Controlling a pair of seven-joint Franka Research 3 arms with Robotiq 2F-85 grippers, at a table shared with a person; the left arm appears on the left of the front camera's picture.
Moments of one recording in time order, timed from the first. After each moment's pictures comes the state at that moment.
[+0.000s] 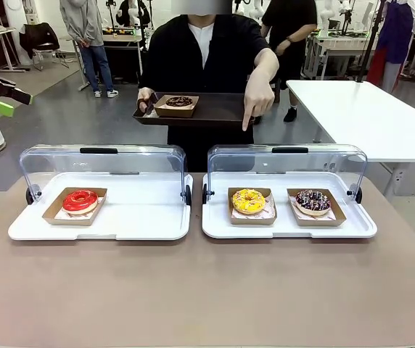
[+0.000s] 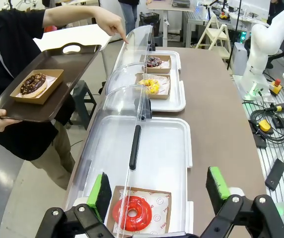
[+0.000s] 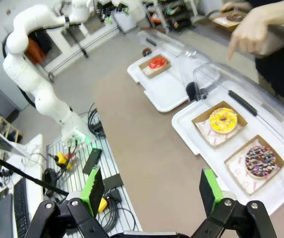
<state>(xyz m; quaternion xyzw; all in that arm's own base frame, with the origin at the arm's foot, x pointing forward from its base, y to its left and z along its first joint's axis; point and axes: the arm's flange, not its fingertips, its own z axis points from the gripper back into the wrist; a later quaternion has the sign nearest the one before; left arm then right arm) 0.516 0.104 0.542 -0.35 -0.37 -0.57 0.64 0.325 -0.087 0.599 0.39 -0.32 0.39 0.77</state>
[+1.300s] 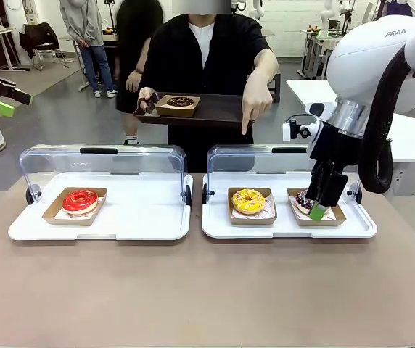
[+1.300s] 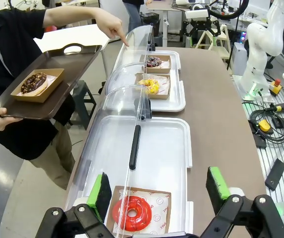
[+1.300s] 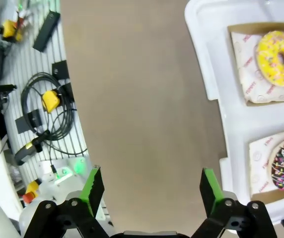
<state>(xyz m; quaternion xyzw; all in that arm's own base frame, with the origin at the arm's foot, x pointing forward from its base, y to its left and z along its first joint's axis) 0.516 0.105 0.542 -0.35 -0.37 -0.57 0.64 0.394 0.137 0.465 0.14 -0.02 0.61 0.78</state>
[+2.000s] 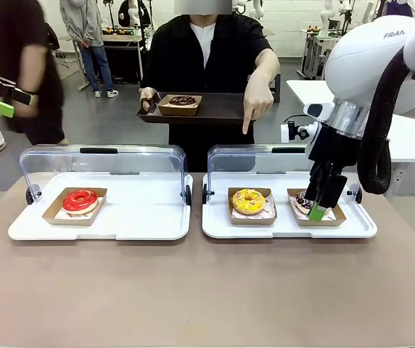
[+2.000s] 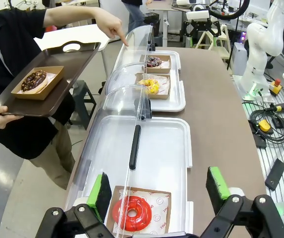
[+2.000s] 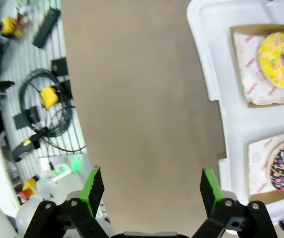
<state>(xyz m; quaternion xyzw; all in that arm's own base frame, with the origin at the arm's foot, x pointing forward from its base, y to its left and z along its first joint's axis) 0.516 0.105 0.542 -0.35 -0.37 -0.57 0.64 0.393 0.143 0.465 0.13 -0.02 0.62 0.78</state>
